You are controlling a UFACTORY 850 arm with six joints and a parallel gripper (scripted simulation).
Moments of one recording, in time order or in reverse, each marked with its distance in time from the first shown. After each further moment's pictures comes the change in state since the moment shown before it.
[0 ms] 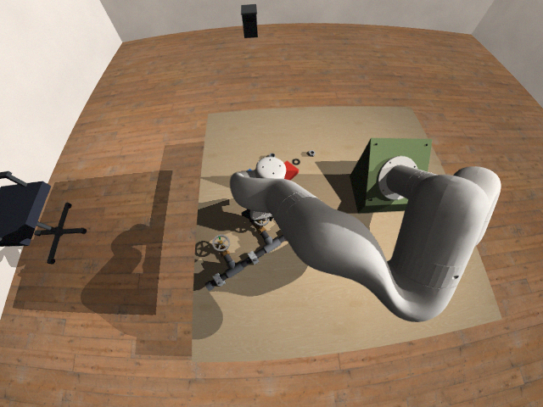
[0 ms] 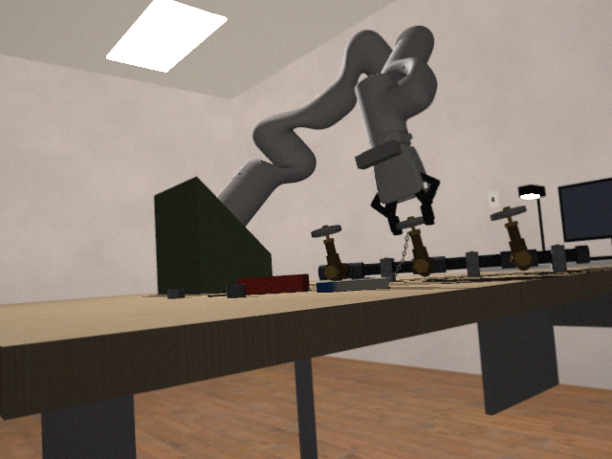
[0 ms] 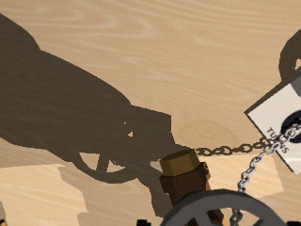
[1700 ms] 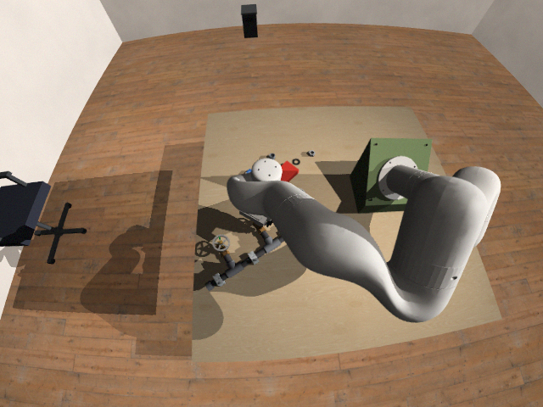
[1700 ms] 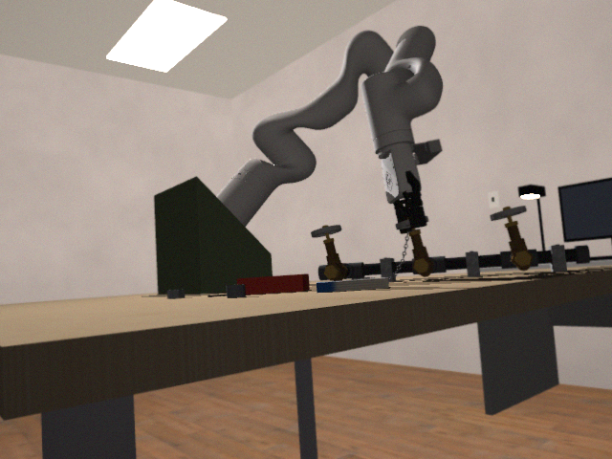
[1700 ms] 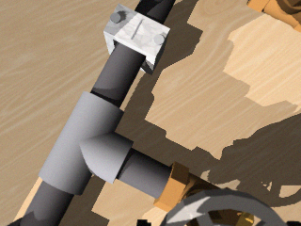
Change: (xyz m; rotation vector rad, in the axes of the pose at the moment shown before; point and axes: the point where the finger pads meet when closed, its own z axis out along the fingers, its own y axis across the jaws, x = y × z) arm 0.000 0.000 0.000 -0.037 -0.044 -2.361
